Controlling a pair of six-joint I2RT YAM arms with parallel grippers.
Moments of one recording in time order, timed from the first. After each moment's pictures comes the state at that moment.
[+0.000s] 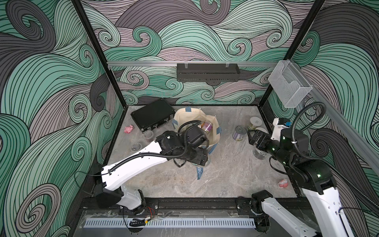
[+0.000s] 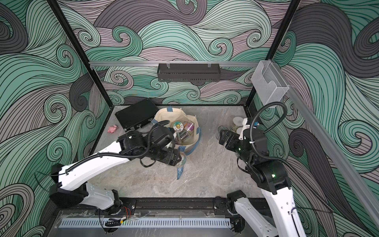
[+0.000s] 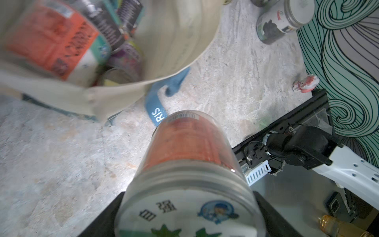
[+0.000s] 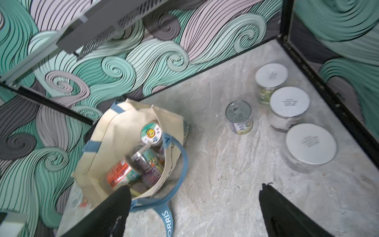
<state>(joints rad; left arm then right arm) -1.09 1.53 1.66 -1.19 -0.03 -0.70 0.30 0.76 1.29 -1.04 0.19 0.54</state>
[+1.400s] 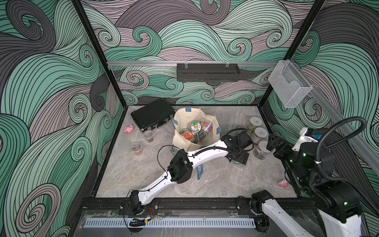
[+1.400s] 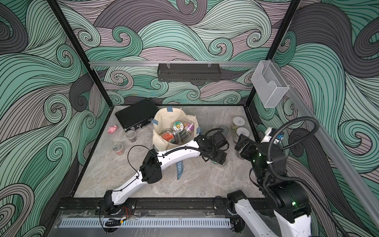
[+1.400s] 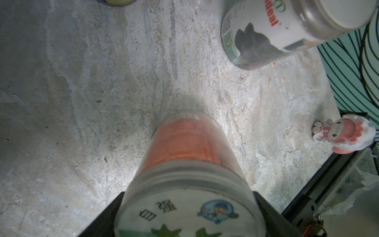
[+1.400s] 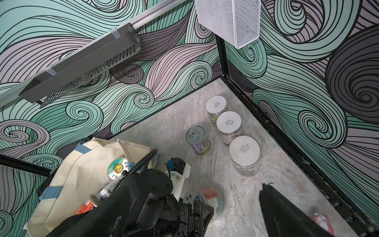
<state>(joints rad) -1.15 2.54 2.48 -1.00 0.03 -0.61 0.30 0.65 1.35 -1.15 0.44 0.54</state>
